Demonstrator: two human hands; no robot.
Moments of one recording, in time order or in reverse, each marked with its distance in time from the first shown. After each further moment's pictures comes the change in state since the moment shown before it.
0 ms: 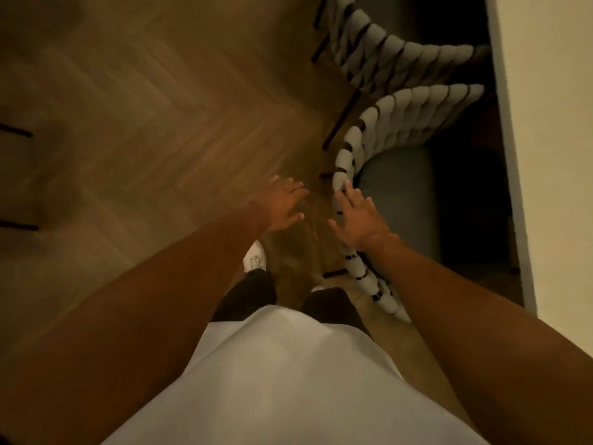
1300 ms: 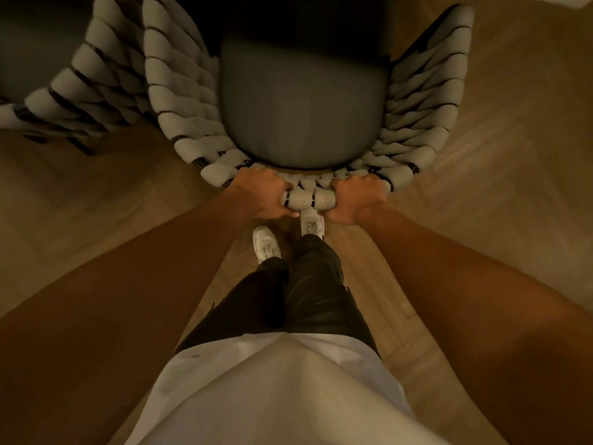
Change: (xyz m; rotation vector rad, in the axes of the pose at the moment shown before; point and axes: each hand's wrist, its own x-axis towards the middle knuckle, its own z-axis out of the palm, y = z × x) left_hand 0.200 0.026 -0.033 0.833 -0.407 0.996; right_hand 0.025 -0.044 0.084 0.466 0.072 1.040
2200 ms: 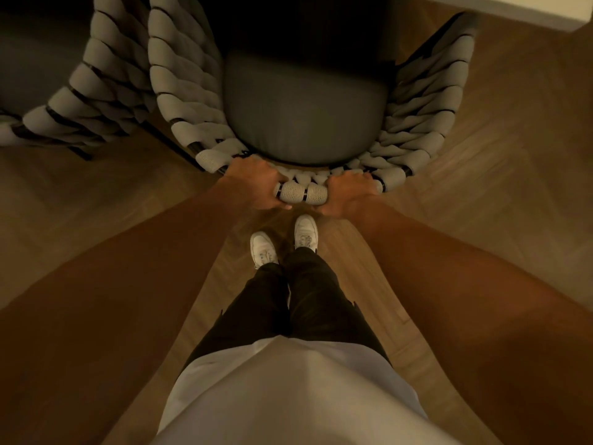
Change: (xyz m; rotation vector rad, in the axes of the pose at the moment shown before) left_hand 0.022 -0.021 -0.034 -0.002 0.043 -0.036; right_hand 0.024 0.005 -0.040 0.091 -0.122 0.052
